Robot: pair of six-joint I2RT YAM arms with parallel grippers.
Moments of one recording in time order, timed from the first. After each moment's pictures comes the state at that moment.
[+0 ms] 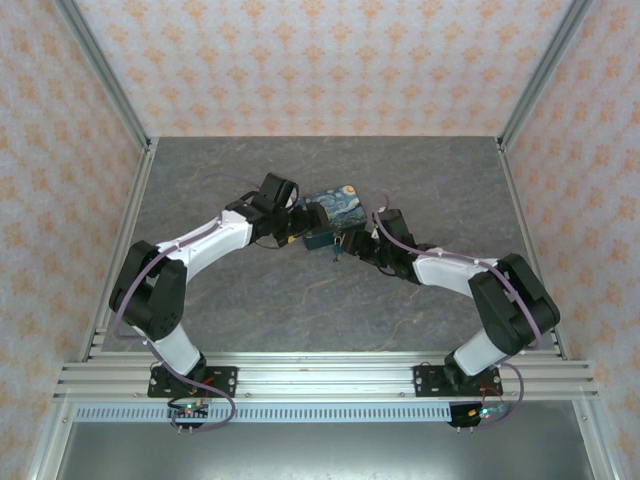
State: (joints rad) left arm -0.46 1.68 1.18 -0.41 0.25 -0.89; right arm 0.54 1.55 0.72 0.09 -0.20 0.80
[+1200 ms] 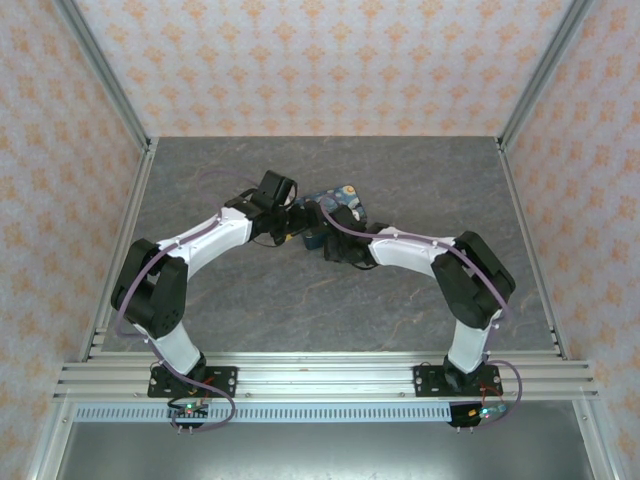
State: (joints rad) left arm -0.45 1.69 1.20 -0.44 0.24 -0.87; right arm 0.73 1.81 1.11 -0.37 0.14 0.63
